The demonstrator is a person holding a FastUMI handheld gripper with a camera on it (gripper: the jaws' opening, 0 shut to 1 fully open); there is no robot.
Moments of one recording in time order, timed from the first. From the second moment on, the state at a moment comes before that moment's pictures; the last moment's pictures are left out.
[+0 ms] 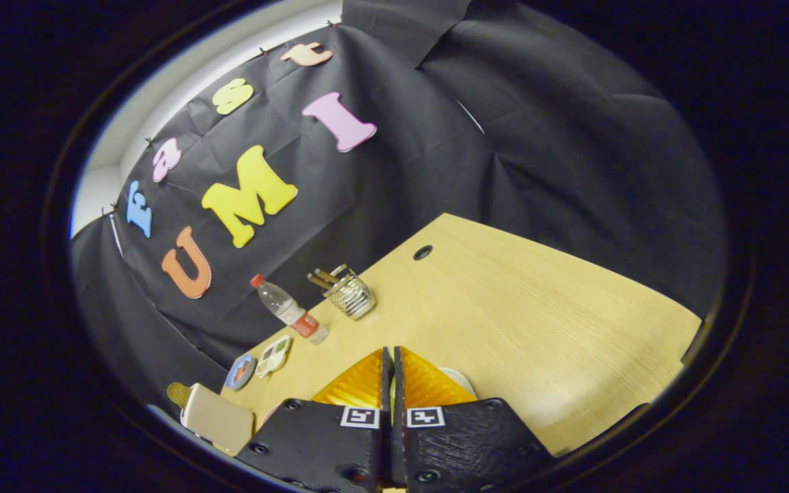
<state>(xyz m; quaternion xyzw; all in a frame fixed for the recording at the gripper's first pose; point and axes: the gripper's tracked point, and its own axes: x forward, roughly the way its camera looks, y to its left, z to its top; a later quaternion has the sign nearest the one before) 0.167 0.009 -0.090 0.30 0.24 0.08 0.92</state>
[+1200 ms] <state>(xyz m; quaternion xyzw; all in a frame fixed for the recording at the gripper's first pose) 0.088 0.292 -0.027 0.26 0.21 0.27 0.91</state>
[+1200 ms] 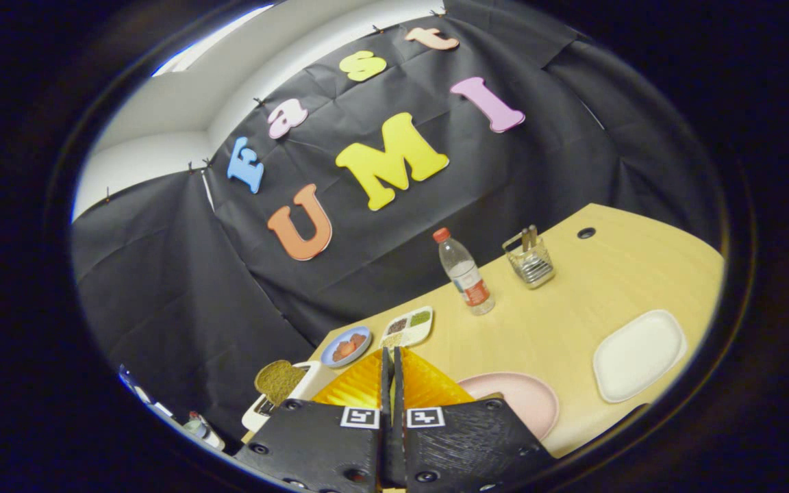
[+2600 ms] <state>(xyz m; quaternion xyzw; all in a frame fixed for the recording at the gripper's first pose) 0.107 0.213 -0.157 0.17 0.23 0.15 0.95</state>
